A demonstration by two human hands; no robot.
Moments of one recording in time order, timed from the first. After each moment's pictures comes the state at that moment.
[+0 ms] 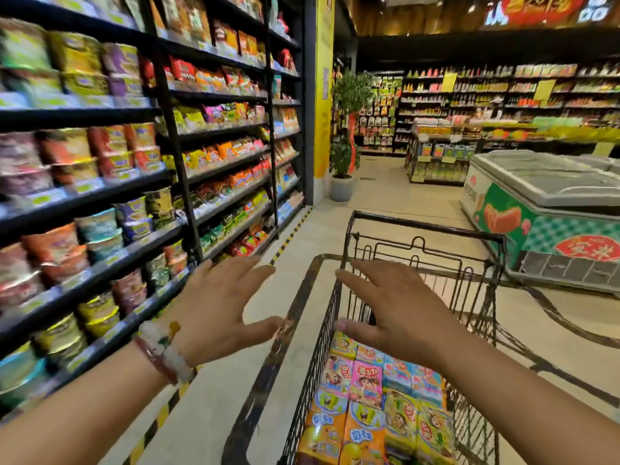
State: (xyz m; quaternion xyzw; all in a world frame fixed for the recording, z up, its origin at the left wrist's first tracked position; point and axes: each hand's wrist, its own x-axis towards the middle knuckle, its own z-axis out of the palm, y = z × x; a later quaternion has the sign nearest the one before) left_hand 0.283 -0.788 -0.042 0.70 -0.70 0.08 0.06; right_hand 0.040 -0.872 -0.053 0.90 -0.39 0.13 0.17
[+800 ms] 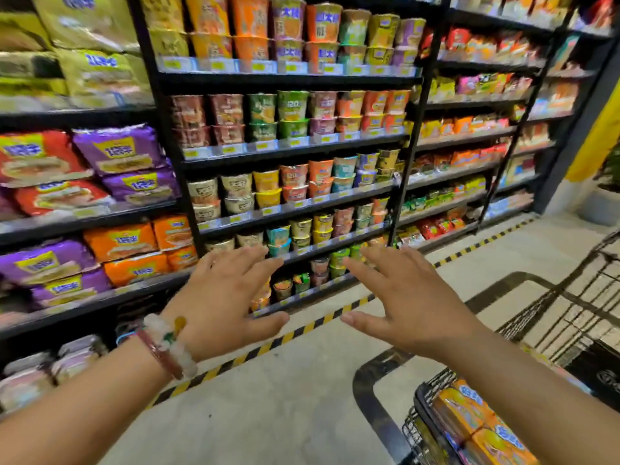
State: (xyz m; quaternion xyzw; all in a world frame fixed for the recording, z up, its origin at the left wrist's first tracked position) left_hand 0.264 -0.464 -0.051 0.91 -0.40 0.06 0.02; right_hand 0.149 -0.687 -0.046 1.00 -0.01 0.05 0.03
